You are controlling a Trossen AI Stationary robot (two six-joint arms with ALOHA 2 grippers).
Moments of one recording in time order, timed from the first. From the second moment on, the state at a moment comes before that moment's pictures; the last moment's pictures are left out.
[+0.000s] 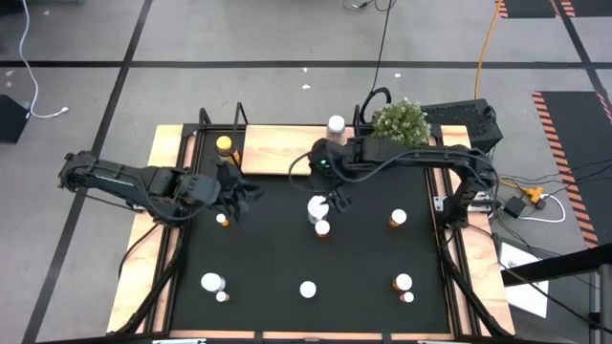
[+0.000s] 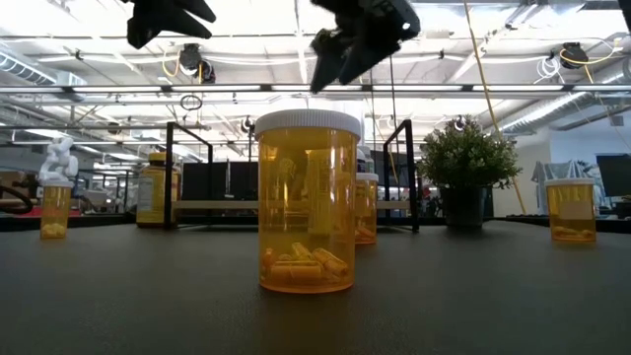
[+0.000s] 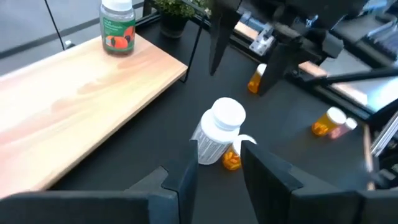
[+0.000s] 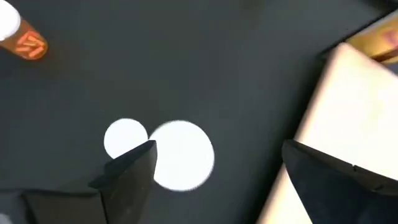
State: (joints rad) left arm -0.21 0.98 0.93 -0.51 -0.44 -0.62; right arm -0.13 1.76 1.63 -0.88 -0.21 -0.61
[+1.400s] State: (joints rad) left arm -0.13 1.02 0.93 -0.55 -0.47 -0.55; right arm -0.12 1.81 1.46 -0.77 -0.20 -0.45
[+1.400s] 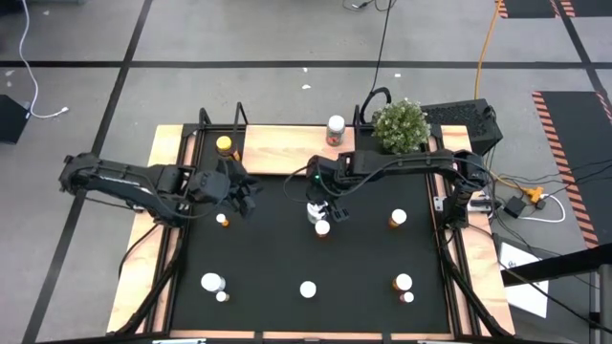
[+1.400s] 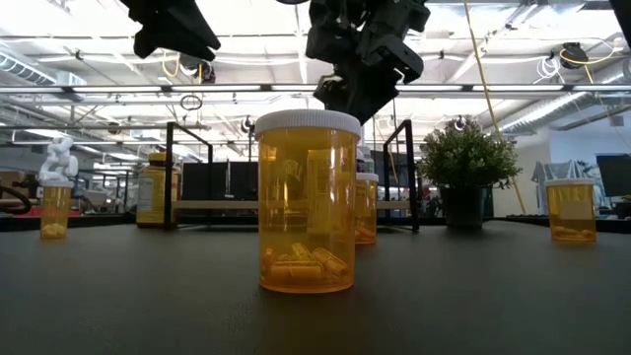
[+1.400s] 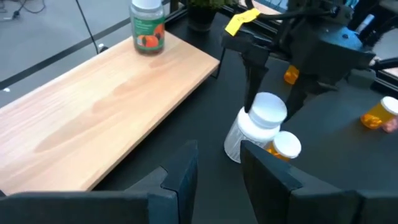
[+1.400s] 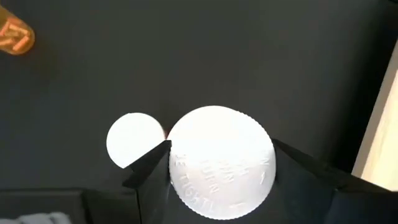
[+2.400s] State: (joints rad) left arm 0.07 1.01 0.93 -0.49 -0.44 -0.47; right arm -0.46 1.72 1.67 -0.96 0.06 -0.02
